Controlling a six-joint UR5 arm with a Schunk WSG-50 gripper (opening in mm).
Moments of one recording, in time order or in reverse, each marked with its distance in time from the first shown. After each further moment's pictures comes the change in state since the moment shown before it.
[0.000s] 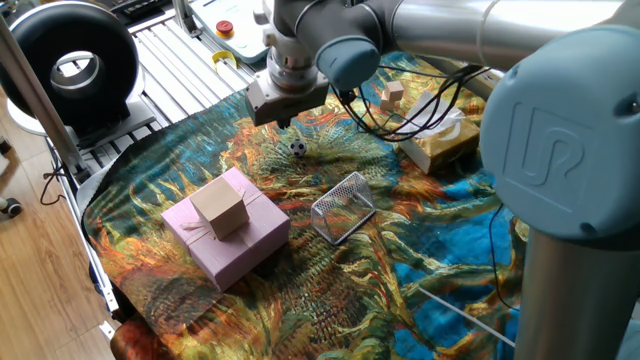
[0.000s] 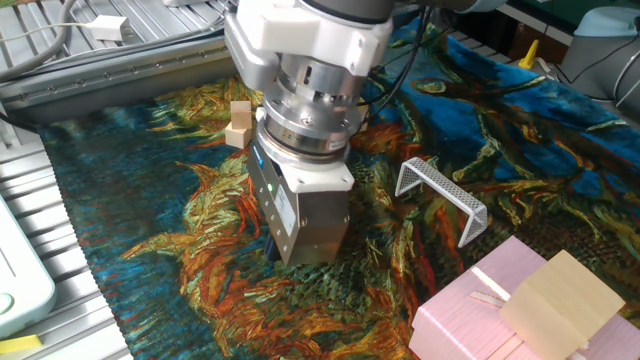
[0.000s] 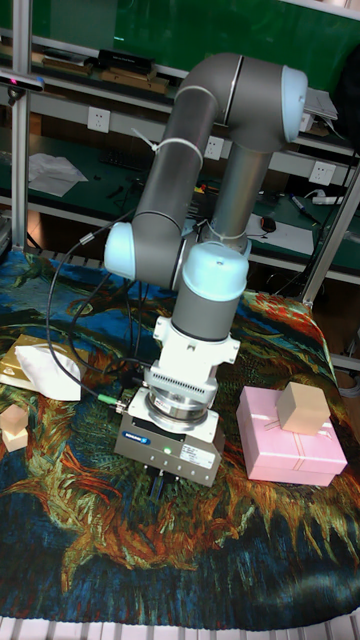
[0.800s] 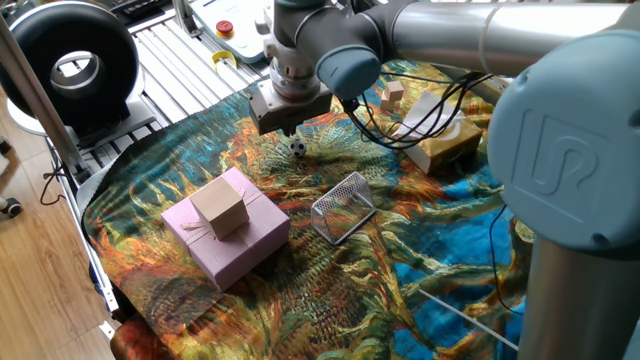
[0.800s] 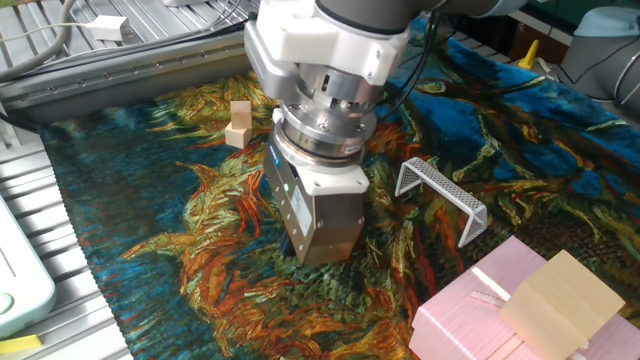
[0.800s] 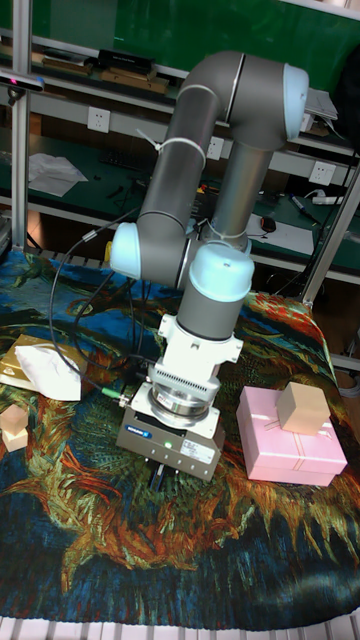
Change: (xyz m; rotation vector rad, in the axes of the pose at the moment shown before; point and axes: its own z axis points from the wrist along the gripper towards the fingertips) arm 0.020 -0.005 -0.004 0.035 0.022 0.020
